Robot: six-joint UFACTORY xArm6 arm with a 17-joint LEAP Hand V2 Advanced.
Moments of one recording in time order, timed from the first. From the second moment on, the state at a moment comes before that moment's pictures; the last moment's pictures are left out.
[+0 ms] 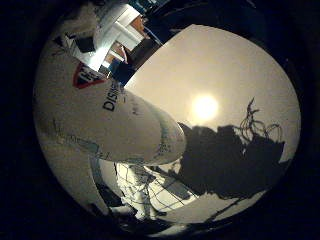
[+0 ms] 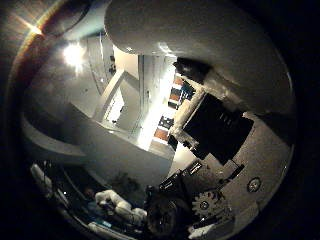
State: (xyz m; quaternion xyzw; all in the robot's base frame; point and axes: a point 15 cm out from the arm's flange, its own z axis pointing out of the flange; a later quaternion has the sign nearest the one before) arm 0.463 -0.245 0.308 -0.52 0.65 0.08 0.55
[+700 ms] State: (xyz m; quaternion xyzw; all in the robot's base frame) arm 0.381 -0.198 0.357 -0.79 0.60 0.06 0.12
